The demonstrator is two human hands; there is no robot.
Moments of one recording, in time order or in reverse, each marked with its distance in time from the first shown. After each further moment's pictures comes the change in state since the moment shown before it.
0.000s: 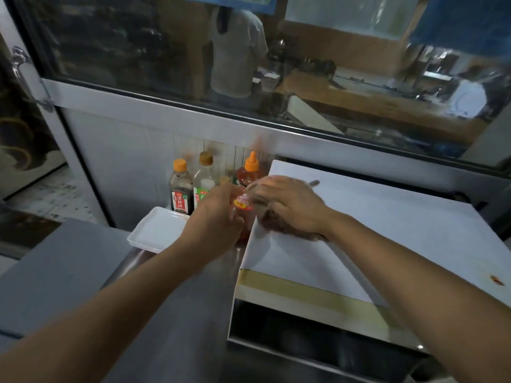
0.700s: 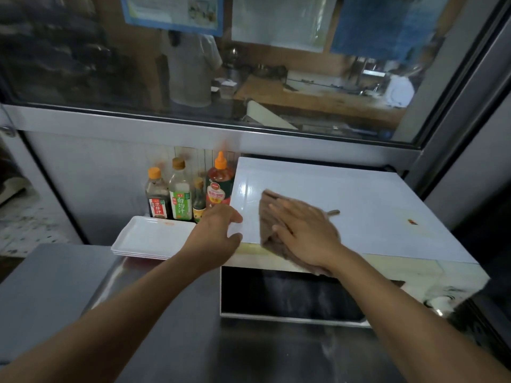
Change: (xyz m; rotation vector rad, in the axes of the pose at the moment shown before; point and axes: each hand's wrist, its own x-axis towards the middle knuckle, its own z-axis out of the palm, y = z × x) left_hand -0.048 0.014 0.009 0.110 -0.246 0.159; right_hand -0.136 -0.072 -0.009 -0.076 0.016 0.497
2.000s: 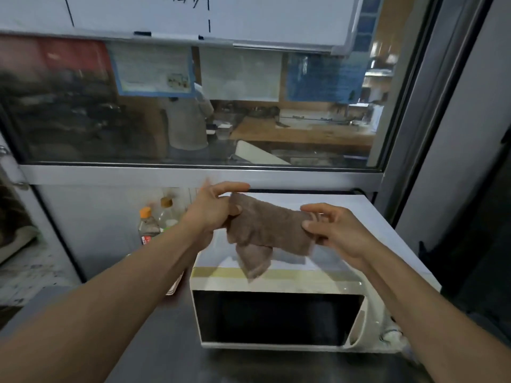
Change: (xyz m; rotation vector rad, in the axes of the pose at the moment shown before) left_hand 0.027 0.121 -0.043 -0.802 0.035 -0.200; right_hand -0.061 0.061 -0.092 1.305 0.166 0.308
